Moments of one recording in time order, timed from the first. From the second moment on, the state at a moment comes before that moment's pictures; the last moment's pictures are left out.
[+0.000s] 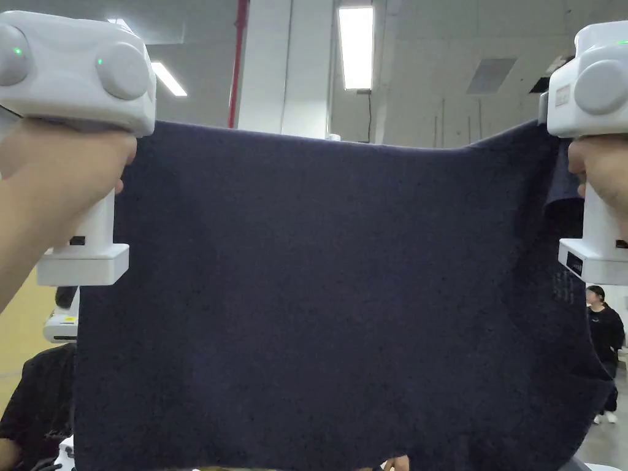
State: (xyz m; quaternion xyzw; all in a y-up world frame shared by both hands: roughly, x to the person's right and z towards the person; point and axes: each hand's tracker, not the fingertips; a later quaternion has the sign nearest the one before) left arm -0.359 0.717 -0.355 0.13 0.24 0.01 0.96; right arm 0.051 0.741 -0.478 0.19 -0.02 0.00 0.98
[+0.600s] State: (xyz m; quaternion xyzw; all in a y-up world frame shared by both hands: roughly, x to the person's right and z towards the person) left arm -0.345 0.493 -0.303 0.02 0.21 -0.07 0.97; right arm 0.069 0.518 -0.410 0.05 0.07 0.09 0.99
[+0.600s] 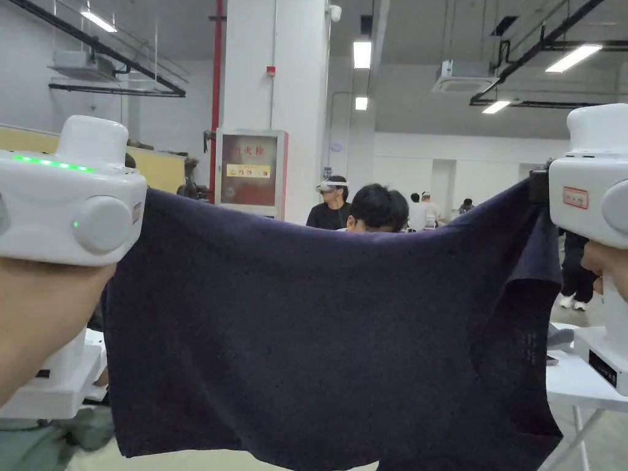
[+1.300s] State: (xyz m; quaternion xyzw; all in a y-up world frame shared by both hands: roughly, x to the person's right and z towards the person) left arm -0.302 0.212 -0.032 -0.25 0.13 -0.11 0.95; right arm 0.170 0.246 -0.154 -0.20 0.19 0.10 0.96
